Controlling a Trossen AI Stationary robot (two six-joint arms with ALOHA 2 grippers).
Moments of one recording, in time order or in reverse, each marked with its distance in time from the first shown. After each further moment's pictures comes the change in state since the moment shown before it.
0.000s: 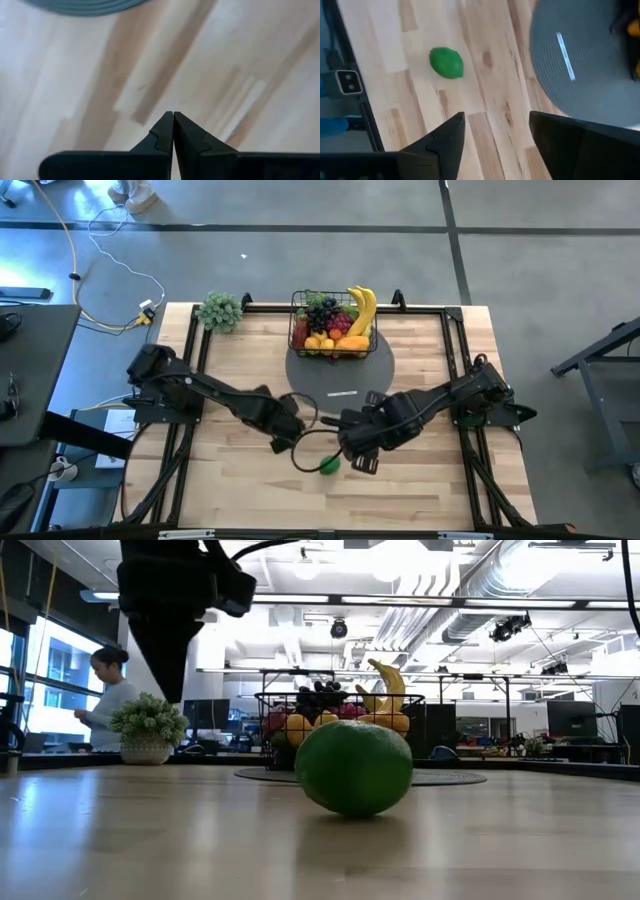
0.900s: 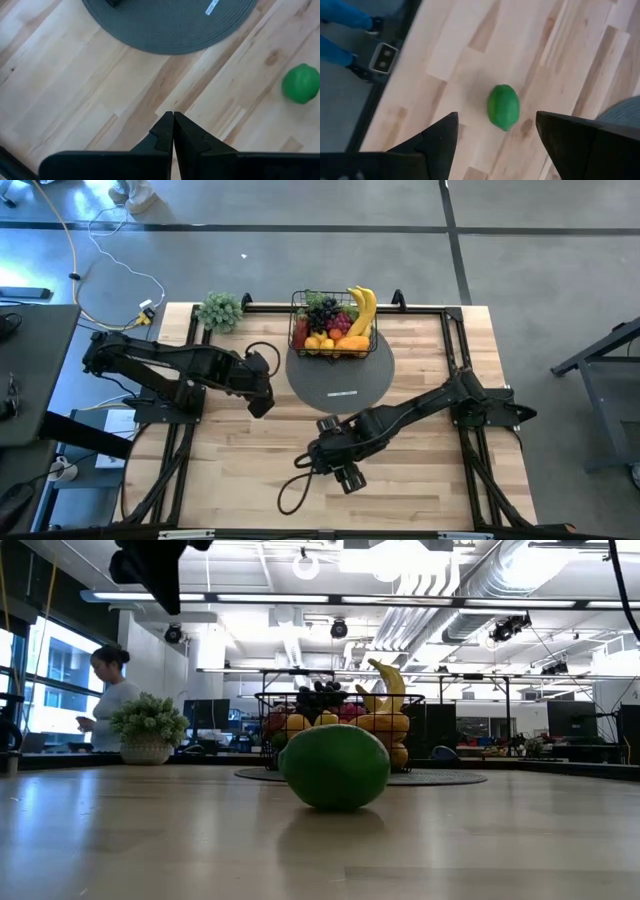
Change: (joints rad) left arm 0.164 -0.430 0.002 -0.162 -0.027 -0.012; right arm -0.023 0.155 0.000 0.336 -0.184 -0.658
